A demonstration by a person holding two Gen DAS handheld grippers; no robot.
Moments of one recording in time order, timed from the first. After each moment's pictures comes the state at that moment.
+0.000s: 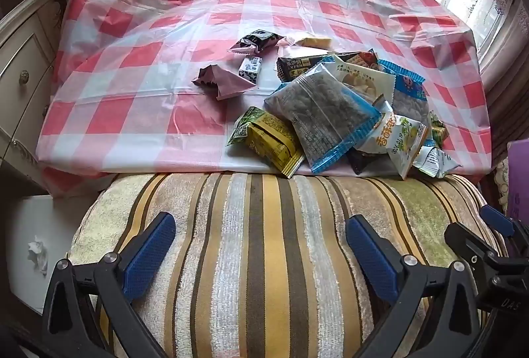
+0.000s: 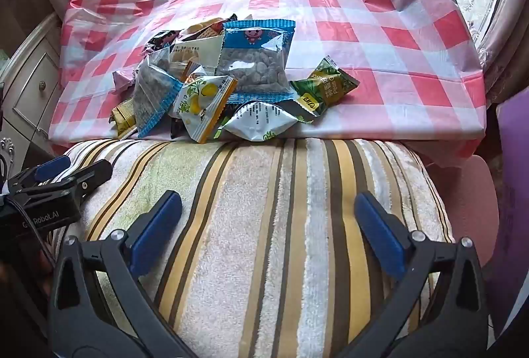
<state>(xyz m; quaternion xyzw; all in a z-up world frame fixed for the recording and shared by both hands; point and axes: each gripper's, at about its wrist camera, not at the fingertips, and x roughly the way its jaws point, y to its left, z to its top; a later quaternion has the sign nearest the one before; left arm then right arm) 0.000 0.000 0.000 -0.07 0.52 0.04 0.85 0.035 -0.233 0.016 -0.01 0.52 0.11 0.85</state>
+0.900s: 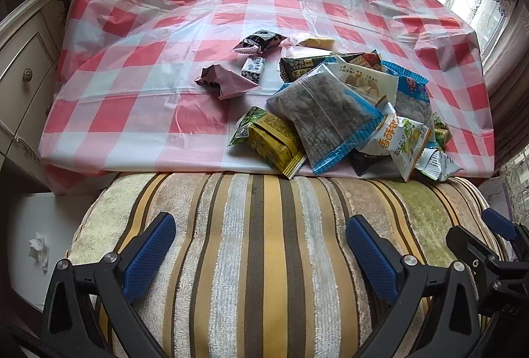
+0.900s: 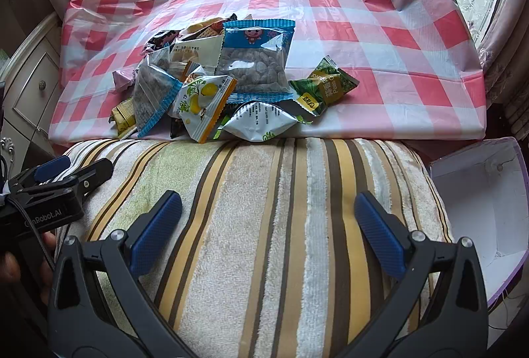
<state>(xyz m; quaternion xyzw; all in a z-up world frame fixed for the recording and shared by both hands) 0.000 -0.001 -0.001 -0.08 0.51 0.05 0.85 0.034 -0.234 0.017 0.00 0.52 0.12 0.85</state>
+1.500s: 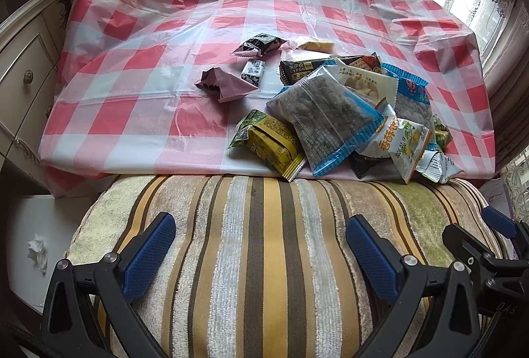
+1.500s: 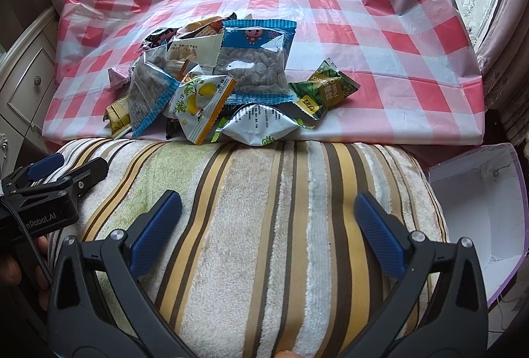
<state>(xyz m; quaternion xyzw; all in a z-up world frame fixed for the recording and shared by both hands) 0.002 -0.001 0.001 -0.08 0.51 0.05 0.86 0.037 -0.229 0.014 -0.02 0.51 0.11 0.85</state>
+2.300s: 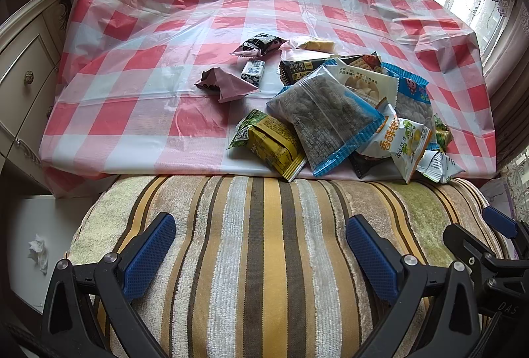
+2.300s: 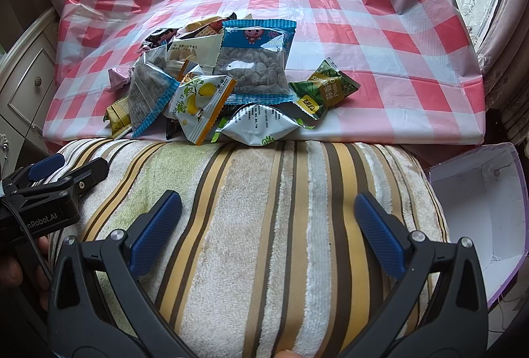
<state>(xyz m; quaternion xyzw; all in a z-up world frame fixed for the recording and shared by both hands) 0.001 -0.002 0.000 -0.08 0.51 0.05 0.86 0.036 -0.228 0.013 -0.02 0.51 0.11 0.85</state>
